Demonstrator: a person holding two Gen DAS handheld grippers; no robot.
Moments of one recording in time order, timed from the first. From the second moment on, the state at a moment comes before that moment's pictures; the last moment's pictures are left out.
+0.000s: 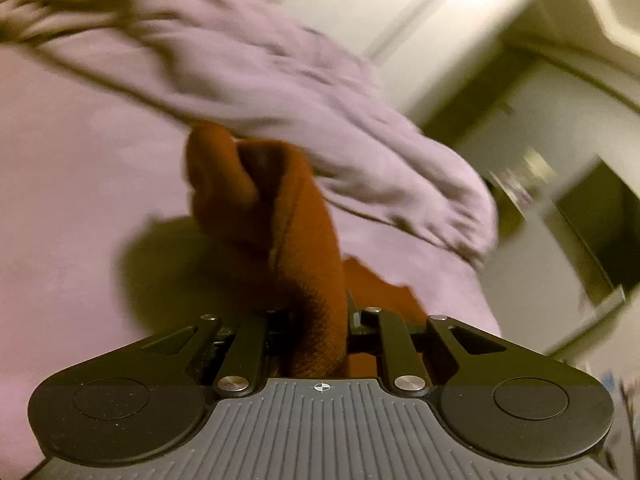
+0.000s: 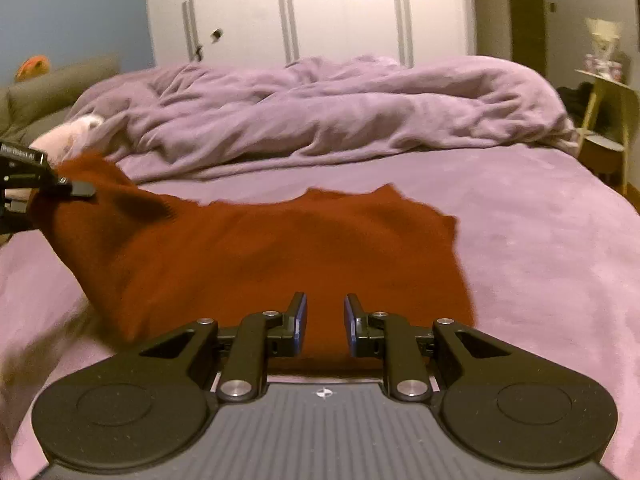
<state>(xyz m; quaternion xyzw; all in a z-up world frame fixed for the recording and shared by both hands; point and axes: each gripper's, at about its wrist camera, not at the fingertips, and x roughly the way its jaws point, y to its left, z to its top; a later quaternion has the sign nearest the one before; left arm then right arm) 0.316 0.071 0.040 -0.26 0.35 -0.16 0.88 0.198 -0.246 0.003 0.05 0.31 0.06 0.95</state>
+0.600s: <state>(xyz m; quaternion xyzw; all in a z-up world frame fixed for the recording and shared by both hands) 0.272 -0.028 0.014 -0.15 0.35 -0.22 0.90 0.197 -0.284 -0.011 0.09 0.33 0.05 0.94</state>
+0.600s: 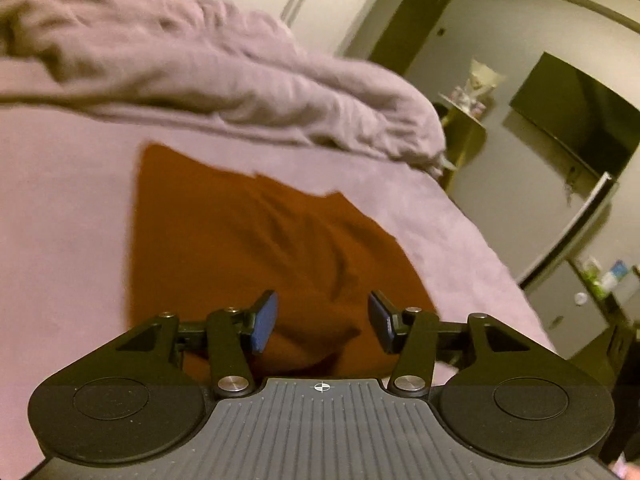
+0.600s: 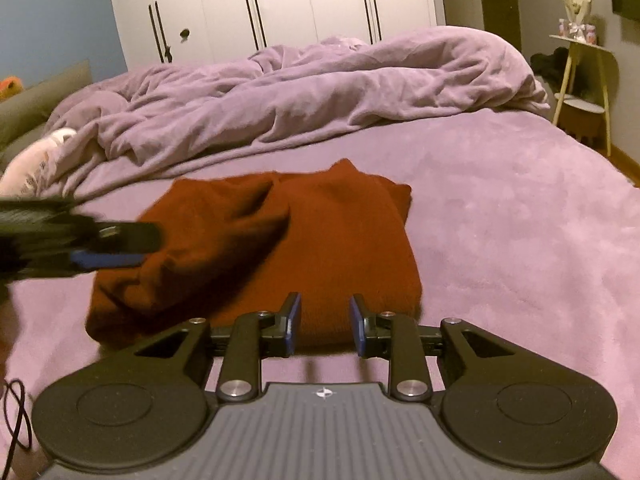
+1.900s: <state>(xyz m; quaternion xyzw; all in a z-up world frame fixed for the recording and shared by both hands) 0.273 -0.025 -0.030 -0.10 0.43 -0.14 0.89 0.290 -0.218 0.010 -0.06 0.28 0.04 0.96</state>
